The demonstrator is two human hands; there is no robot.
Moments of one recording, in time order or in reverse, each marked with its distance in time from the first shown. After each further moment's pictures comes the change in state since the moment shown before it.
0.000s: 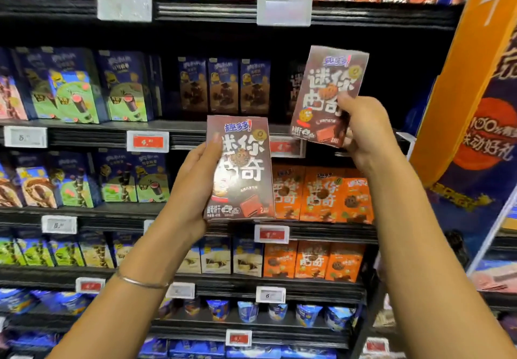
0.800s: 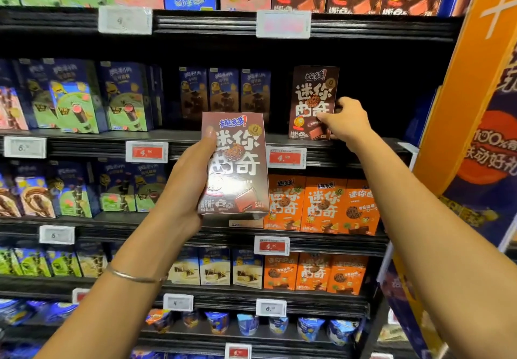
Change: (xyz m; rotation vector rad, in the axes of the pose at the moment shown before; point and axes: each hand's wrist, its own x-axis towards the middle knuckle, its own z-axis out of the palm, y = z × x) left_hand 0.009 0.025 0.005 -0.085 -0.053 -0.049; right_hand 0.102 0.032 0.007 -0.620 0.032 -0.128
